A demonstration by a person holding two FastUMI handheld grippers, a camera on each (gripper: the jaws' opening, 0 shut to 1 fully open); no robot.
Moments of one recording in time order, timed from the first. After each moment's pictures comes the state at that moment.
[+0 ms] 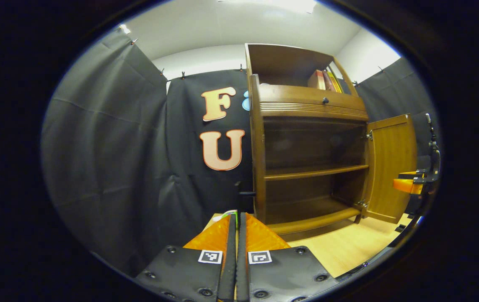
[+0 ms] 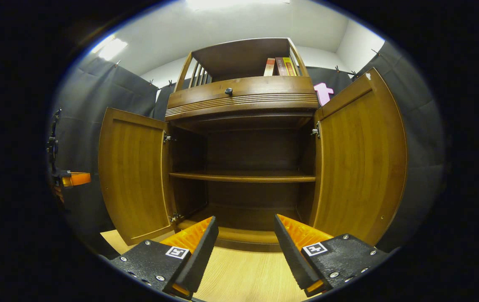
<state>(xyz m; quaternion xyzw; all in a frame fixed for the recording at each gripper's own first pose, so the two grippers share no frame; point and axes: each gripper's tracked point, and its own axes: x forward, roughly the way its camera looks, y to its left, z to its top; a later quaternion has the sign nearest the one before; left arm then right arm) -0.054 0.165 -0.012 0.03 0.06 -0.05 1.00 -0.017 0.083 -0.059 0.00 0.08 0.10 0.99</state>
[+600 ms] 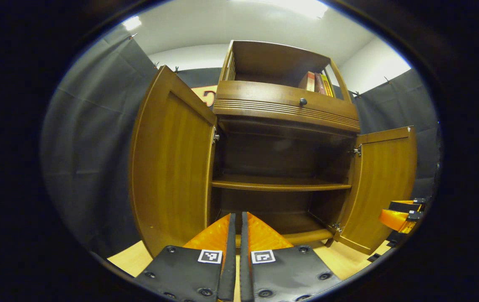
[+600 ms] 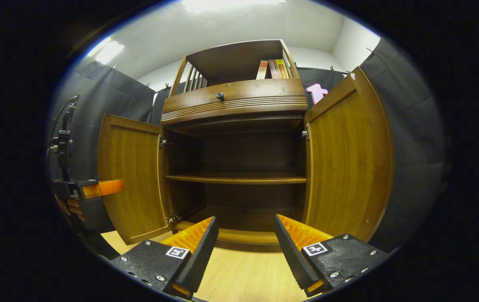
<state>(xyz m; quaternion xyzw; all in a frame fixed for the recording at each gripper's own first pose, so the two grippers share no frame) -0.003 0.027 -0.040 -0.03 0.06 -0.03 1.00 -0.034 0.052 -0.050 0.00 0.08 0.09 0.99</state>
